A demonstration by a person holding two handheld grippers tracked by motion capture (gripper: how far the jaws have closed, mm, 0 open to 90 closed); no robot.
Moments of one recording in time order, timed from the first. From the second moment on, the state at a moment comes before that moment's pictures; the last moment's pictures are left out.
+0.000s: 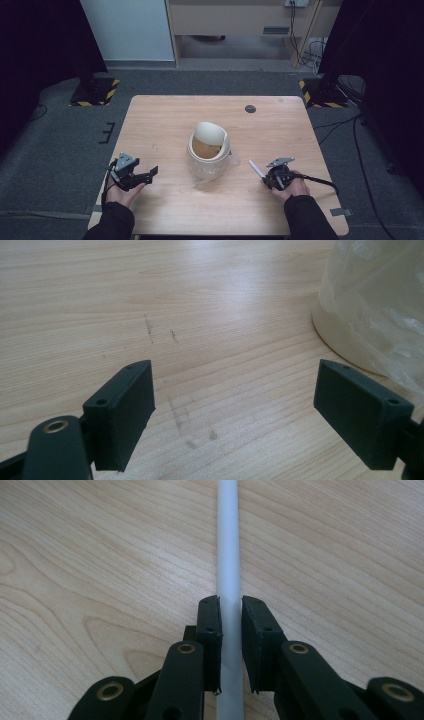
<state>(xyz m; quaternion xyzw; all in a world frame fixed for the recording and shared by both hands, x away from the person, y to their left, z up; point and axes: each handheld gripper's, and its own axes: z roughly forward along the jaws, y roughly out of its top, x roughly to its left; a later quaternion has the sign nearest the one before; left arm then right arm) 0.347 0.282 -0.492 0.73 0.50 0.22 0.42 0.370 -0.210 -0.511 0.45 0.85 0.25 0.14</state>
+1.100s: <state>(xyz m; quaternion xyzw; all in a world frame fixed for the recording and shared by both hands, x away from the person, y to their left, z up) 0.345 0.277 -0.485 0.71 0.49 0.22 0.45 0.370 -0.244 -0.457 0.47 0.74 0.45 0.20</state>
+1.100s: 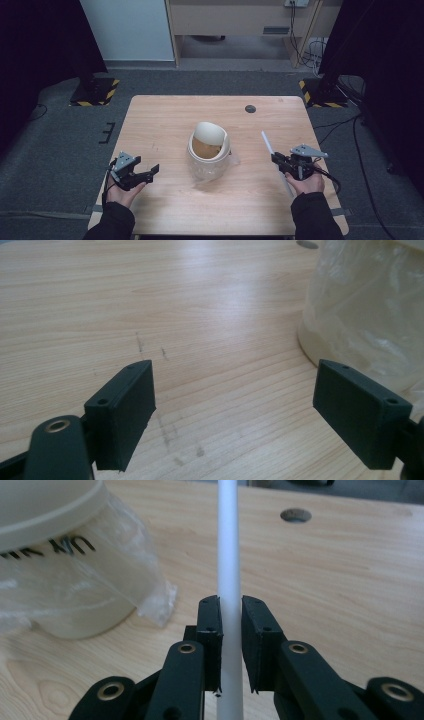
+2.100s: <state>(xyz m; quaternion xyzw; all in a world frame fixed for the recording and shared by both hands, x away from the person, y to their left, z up) 0.326 0.261 -0.409 0.64 0.43 0.25 0.58 0.356 -0.234 -0.400 0.38 0.67 0.59 0.23</state>
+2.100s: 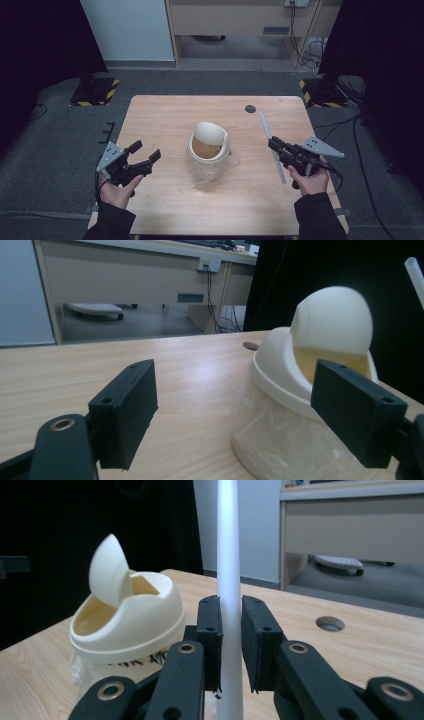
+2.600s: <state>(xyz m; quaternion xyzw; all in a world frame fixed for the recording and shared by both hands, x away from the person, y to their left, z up) 0.334 0.245 -0.371 0.61 0.41 0.25 0.62 0.354 -0.213 -0.374 0.33 0.67 0.63 0.22</state>
